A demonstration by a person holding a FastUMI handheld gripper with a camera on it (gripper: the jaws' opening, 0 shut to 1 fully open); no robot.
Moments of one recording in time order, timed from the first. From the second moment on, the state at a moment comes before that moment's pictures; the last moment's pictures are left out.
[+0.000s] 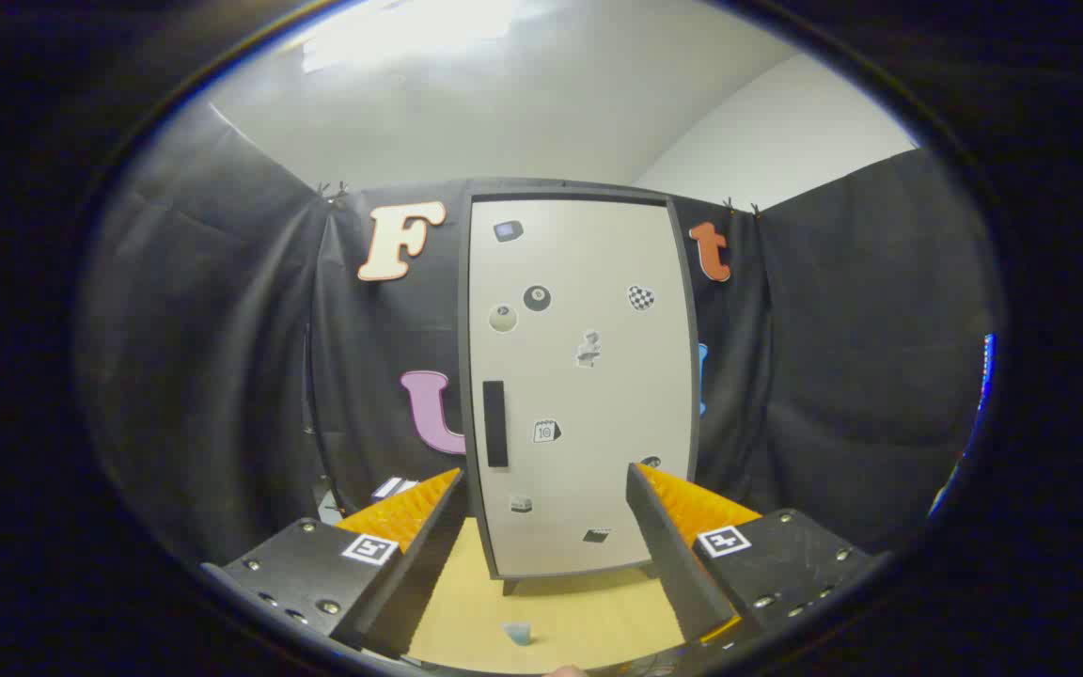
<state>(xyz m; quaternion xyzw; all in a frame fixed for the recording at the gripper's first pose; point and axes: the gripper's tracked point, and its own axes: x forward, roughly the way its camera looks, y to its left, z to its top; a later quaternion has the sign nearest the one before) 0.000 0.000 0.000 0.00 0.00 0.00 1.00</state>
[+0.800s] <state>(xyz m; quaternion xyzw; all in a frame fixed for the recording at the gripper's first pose) 0.018 0.007 -0.003 0.00 0.01 0.01 1.00</state>
